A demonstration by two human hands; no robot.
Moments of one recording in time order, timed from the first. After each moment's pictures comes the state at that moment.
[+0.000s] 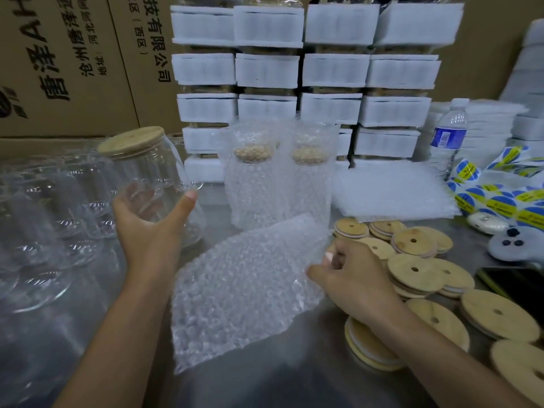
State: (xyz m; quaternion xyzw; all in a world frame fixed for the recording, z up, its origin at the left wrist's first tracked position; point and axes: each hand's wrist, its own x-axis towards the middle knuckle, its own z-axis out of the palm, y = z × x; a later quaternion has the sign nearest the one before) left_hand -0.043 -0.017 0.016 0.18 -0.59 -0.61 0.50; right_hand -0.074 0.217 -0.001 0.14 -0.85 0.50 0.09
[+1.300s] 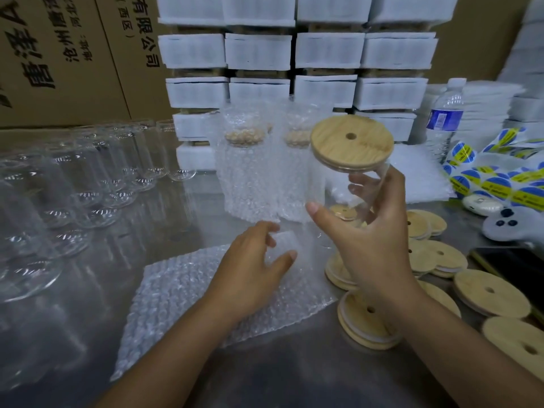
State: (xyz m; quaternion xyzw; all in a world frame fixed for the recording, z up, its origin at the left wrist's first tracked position) left_hand -0.032 0.074 -0.016 0.02 -0.92 -0.35 0.18; right_hand -0.066 0.226 0.017 0.21 -0.69 0.64 0.26
